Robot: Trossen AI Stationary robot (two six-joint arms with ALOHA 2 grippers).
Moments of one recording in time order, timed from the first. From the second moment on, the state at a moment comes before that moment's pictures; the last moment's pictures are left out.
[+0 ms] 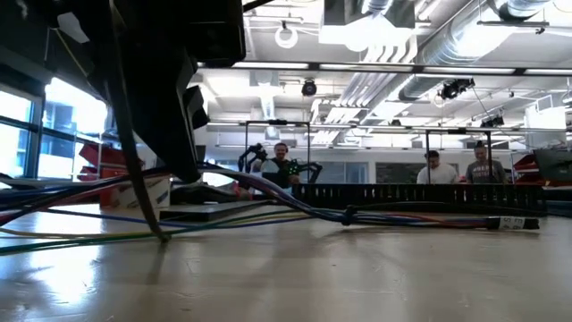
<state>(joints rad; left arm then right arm) -0.44 1.79 1.07 -0.31 -0.07 -0.54 0.73 2.13 1.65 0.05 0.51 -0.06</state>
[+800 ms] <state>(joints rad) -0.54 1.79 1.06 -0.30 -0.21 -0.56 0.58 2.15 1.65 0.03 0.19 0.00</state>
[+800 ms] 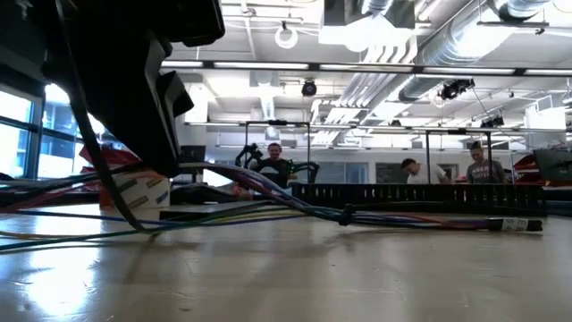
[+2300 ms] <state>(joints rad) -1.04 1.98 1.06 -0.52 -1.17 -1.30 0.34 2.23 1.35 0.66 0.07 0.29</state>
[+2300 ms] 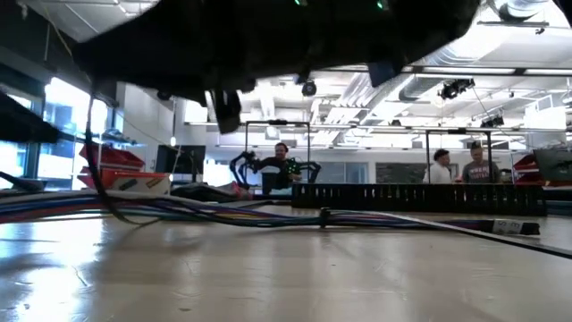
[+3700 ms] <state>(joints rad) -0.95 2.11 1.06 -0.29 -1.36 -1.23 0.35 2.23 1.41 0.41 0.09 0.33</state>
